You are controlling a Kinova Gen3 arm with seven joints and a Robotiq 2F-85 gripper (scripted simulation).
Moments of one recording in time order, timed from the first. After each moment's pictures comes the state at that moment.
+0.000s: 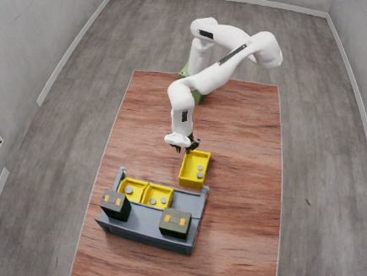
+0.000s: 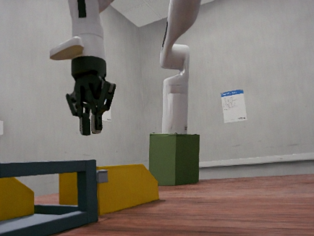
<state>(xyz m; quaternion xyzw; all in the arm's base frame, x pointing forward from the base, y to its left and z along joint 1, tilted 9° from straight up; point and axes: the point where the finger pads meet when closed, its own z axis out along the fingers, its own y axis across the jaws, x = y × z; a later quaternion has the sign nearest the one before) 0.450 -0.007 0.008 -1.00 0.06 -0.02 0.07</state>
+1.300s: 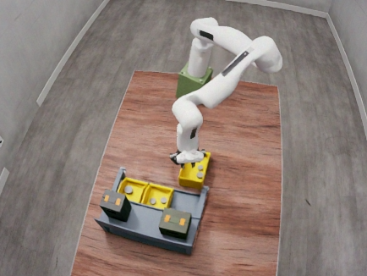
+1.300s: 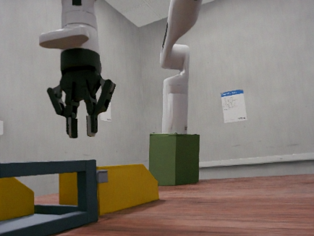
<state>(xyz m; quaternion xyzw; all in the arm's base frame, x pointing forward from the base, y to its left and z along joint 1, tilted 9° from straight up) 0.508 0.021 0.002 -0.99 -0.13 -0.04 0.07</state>
